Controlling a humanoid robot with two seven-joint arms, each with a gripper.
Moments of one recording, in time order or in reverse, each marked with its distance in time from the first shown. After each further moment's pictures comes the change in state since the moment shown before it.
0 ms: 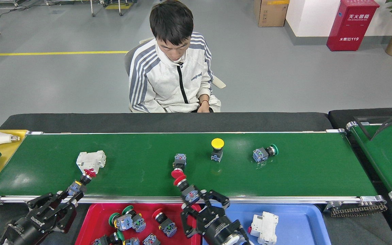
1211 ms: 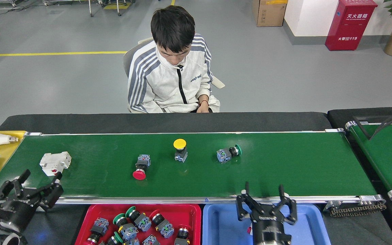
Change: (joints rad) left arm -0.384 -0.034 0.066 0.518 -0.163 0.311 -0.007; right arm 0.019 0.113 -0.407 0.176 -0.003 0.372 -0.122
